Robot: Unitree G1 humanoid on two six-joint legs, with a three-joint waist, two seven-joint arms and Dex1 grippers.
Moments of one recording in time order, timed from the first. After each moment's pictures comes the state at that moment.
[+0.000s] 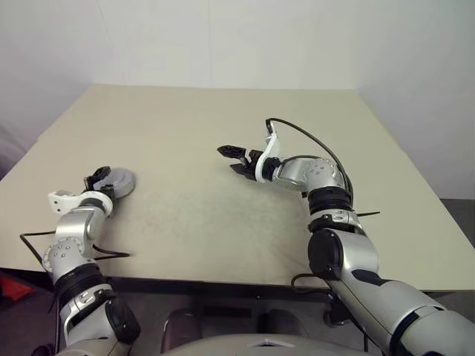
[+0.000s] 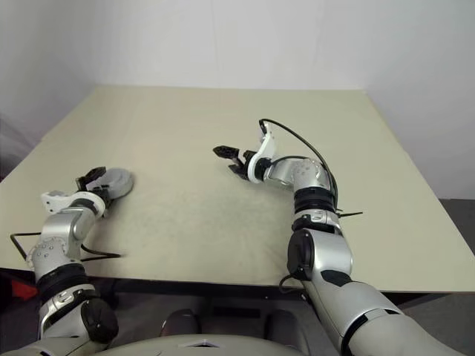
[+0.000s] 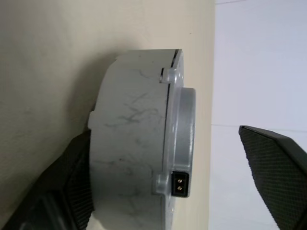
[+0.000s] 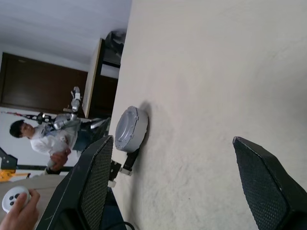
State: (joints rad) left arm -0.35 0.21 0.82 0.26 -1.42 0.61 0.41; right arm -0.94 -0.02 -0.44 0.72 0.69 1.10 0.26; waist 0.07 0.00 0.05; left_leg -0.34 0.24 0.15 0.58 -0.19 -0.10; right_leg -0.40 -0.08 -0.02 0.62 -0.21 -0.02
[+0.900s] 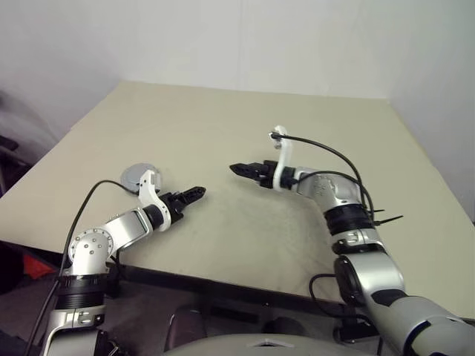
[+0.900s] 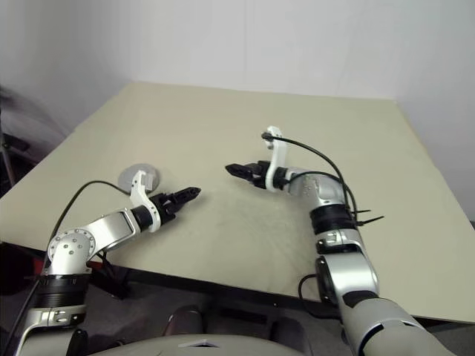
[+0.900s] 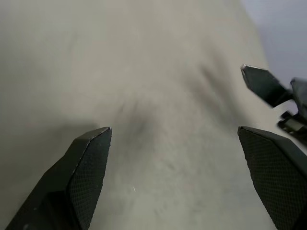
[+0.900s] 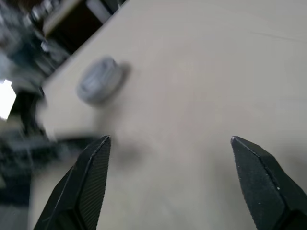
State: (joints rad) left arm -0.23 0.45 0.10 -0.09 -1.19 0.94 -0.01; right arm -0.70 -0.32 0.06 0.51 0.42 0.68 0.90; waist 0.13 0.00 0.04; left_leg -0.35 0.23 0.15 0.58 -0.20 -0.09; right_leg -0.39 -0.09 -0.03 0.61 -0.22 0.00
